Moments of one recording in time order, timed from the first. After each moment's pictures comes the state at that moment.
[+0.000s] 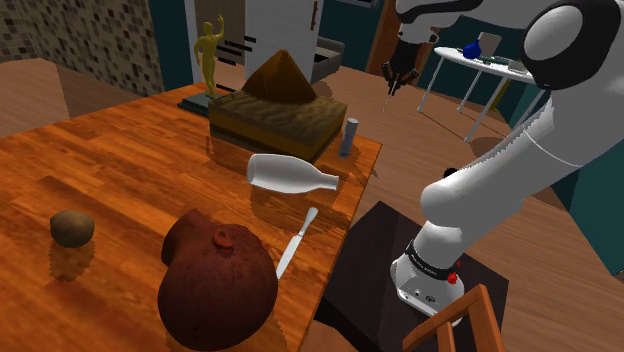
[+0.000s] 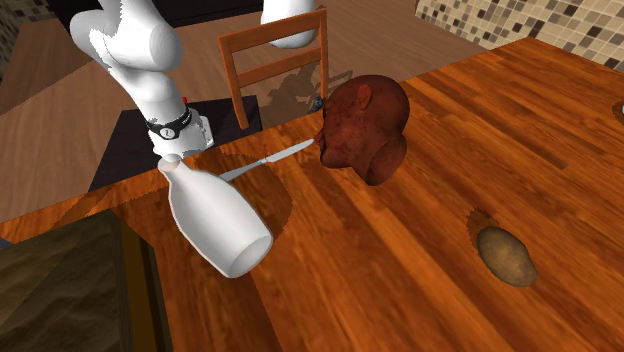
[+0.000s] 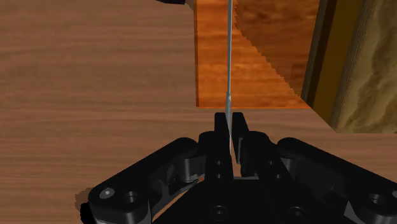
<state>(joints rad) -0.55 -0.26 -0.09 -1.99 -0.06 1.77 0.64</state>
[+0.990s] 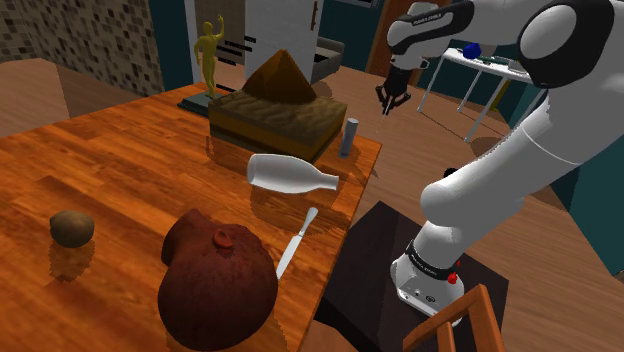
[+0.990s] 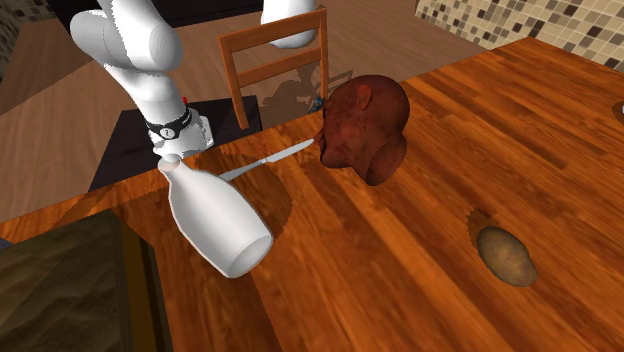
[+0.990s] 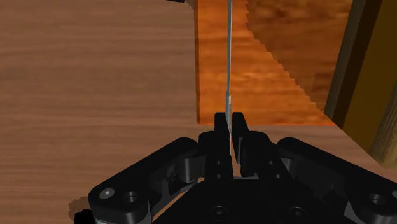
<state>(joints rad) -0.55 -0.24 -0.10 -2.17 -0.06 1.97 0.63</state>
